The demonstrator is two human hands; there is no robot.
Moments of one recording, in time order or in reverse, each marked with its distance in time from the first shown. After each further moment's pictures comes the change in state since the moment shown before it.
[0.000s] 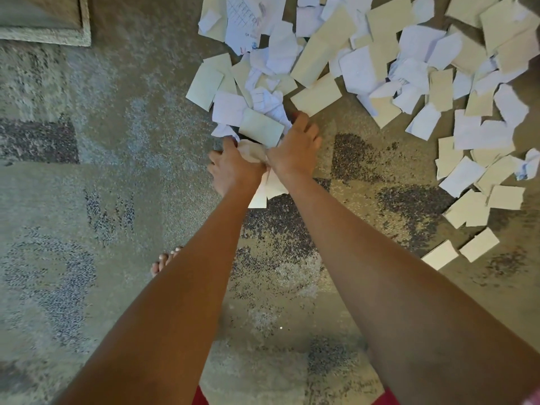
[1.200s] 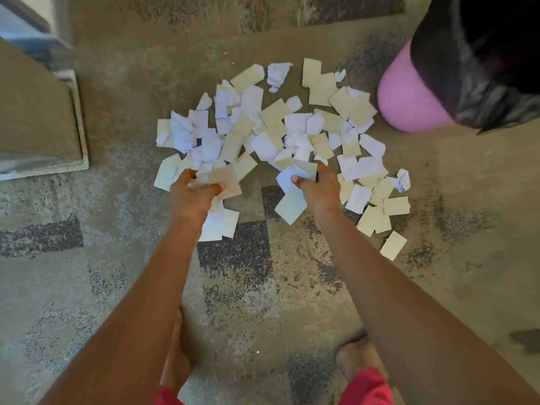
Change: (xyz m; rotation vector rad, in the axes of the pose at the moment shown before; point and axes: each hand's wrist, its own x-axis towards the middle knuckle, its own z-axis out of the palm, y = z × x) left_hand -0.105 0.109 -0.091 -0.448 -0.066 0.177; right_hand -0.049 0.080 -0.217 0.729 0.109 0.100
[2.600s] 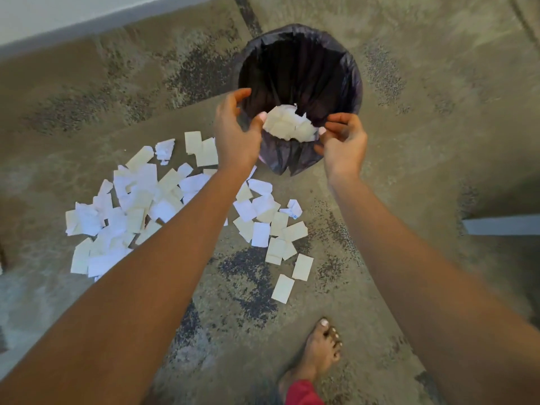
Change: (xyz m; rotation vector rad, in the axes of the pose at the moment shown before) left_hand -0.135 0.248 0.277 -0.015 -0.185 0.811; right_hand 0.067 -0.072 -0.305 0.385 0.507 -0.213
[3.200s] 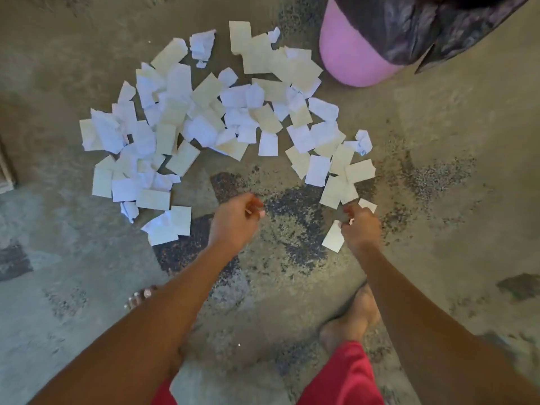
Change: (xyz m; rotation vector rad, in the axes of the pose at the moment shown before) left_hand -0.188 -0.251 -0.118 0.481 -0.494 -0.399; right_hand -0.154 0.272 -0.010 -1.126 -0.382 0.154
